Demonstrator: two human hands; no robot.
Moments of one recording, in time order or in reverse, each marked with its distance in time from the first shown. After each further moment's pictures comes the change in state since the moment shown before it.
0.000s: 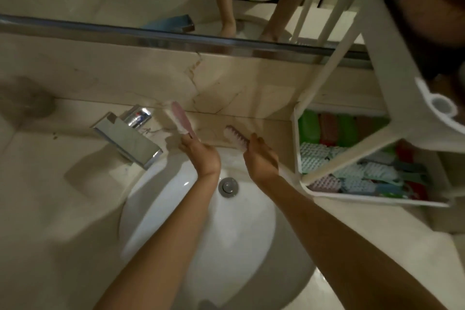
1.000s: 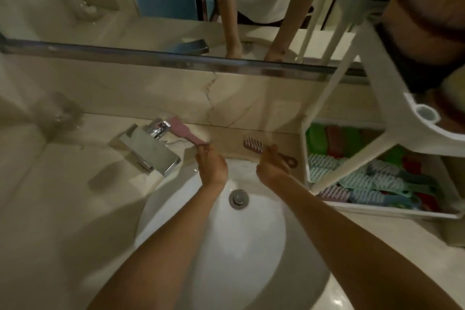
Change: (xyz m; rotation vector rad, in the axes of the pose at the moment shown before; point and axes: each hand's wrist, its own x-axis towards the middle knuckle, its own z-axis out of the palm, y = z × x) left_hand 0.014 -0.013 -0.011 0.476 -0.186 0.211; right_hand -0.002 -0.001 -0.012 -0.075 -0.244 0.061
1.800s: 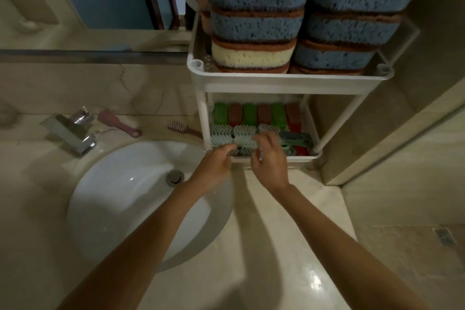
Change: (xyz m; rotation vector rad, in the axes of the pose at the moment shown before) left_hand -0.212 0.135 0.038 0.068 -0.466 0.472; right_hand -0.123 0.211 -0.038 0.334 0.845 -0.399
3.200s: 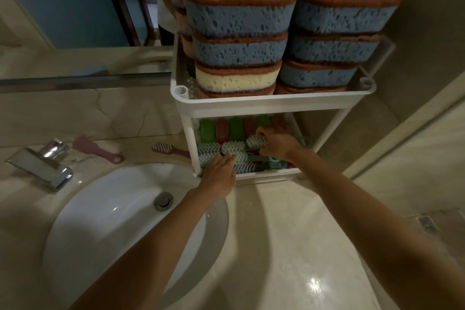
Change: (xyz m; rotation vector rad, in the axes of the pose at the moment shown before) left_hand 0.049 -0.002 0.021 0.389 -0.224 0.060; right_hand 0.092 0.043 -0.040 -0.324 -0.745 0.215
